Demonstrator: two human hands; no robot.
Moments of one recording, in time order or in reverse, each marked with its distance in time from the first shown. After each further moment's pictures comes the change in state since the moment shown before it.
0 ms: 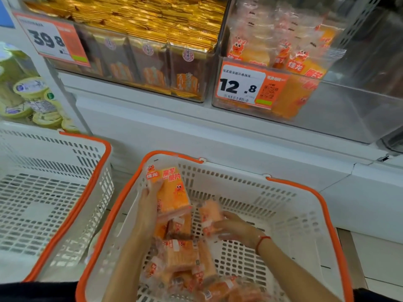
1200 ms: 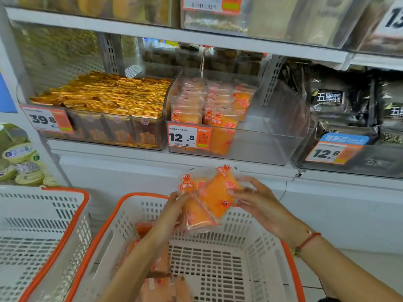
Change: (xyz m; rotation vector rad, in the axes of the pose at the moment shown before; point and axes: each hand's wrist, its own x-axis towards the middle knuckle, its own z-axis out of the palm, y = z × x) left_hand -0.076 0.064 0.101 0.150 -0.465 0.157; right_hand -0.195 -0.101 -0.074 0.291 0.257 -0.590
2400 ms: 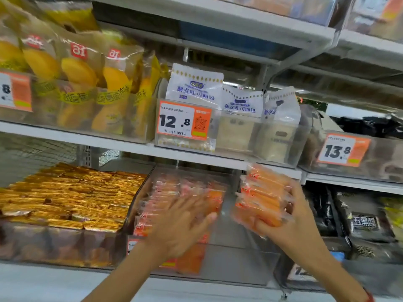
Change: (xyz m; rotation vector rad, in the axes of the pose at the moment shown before) left_hand 0.096 0.179 0.060 1.288 -0.006 0.864; right_hand -0.001 -0.178 -0.046 -0.482 0.271 -0.975
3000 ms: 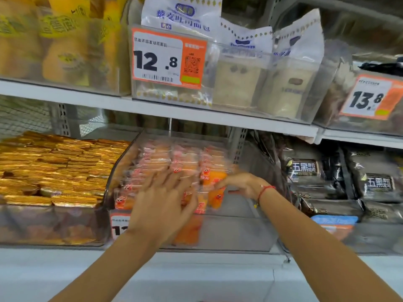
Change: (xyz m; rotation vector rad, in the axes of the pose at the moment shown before) left_hand 0.002 -0.027 0.036 0.392 0.251 -0.034; right_hand 0.095 0.165 0.071 -0.092 -0.405 0.977
